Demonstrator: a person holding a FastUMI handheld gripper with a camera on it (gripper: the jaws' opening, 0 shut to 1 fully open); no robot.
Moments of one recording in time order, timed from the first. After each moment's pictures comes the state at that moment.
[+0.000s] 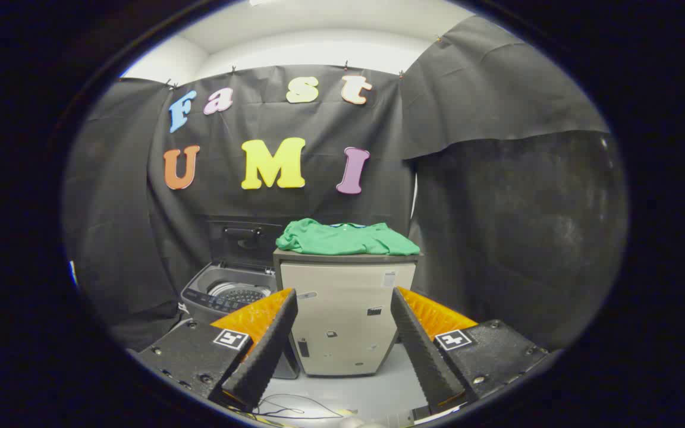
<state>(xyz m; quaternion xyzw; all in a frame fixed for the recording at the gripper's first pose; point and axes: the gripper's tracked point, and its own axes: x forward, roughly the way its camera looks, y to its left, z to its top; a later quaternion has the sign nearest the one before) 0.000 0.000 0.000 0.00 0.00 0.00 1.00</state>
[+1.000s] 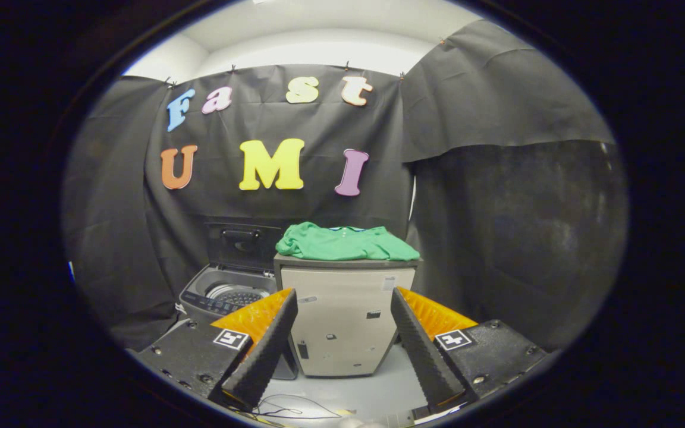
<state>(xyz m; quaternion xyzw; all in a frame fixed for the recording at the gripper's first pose) 0.005 0.007 0.022 0.00 0.00 -0.01 1.00</state>
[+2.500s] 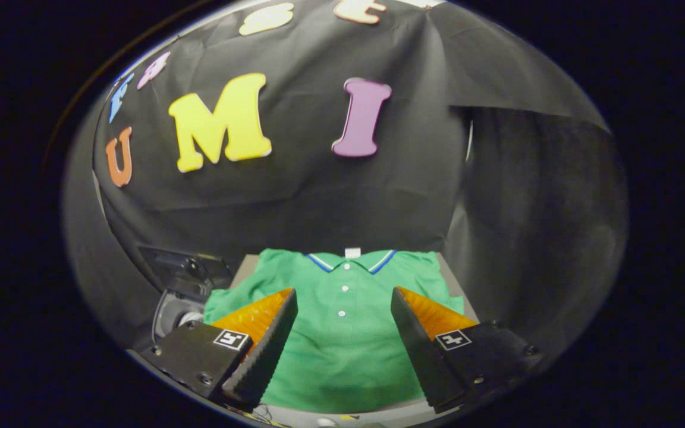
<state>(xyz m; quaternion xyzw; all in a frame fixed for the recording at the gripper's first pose) 0.443 0.001 0.101 0.01 0.21 0.02 0.98</state>
